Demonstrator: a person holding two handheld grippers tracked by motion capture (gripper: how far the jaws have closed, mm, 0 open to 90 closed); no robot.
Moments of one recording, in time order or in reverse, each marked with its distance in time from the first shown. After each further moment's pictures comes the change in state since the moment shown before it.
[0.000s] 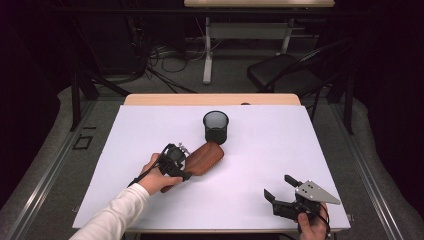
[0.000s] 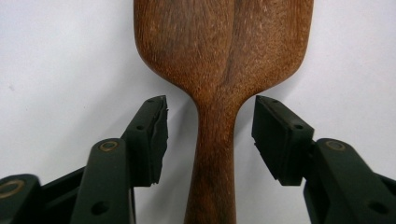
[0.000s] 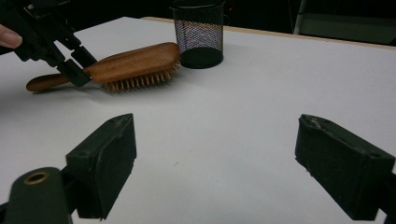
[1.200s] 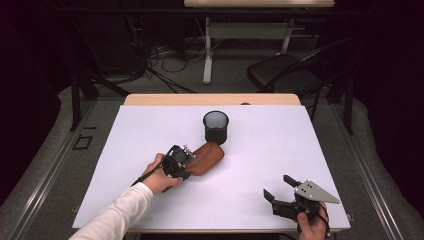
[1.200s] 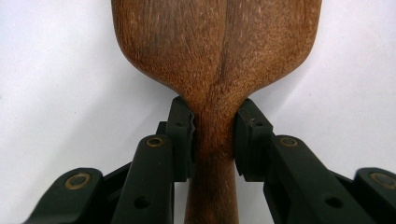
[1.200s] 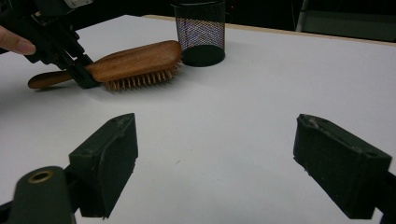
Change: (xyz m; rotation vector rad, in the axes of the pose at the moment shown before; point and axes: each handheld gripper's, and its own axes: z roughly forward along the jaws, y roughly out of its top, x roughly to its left) left arm -0.005 0.005 0.008 0.072 0.024 0.064; right arm 0.000 -0.001 0.002 0.005 0.006 0.008
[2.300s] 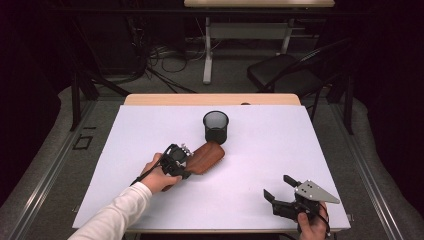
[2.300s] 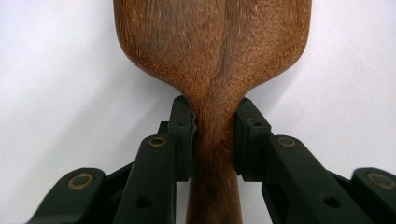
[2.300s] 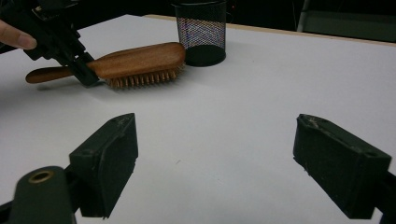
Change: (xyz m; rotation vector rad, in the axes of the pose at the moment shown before) left arm 0.006 -0.003 -0.003 -0.052 -0.059 -0.040; right arm -0.001 0.000 0.000 -0.004 0.005 -0.005
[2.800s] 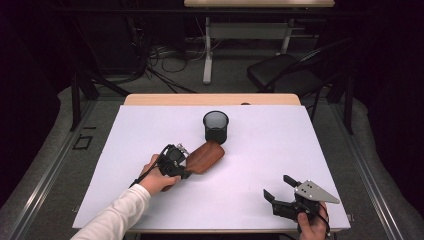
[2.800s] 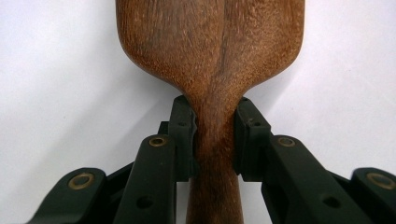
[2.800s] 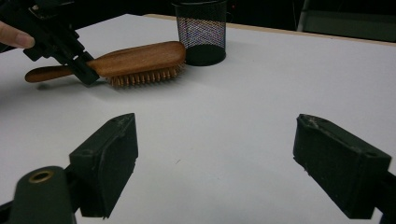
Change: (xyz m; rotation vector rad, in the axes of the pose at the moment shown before) left arm 0.005 -0.009 0.000 -0.075 -0.045 -0.031; right arm 0.000 0.000 0.000 0.002 0.000 0.002
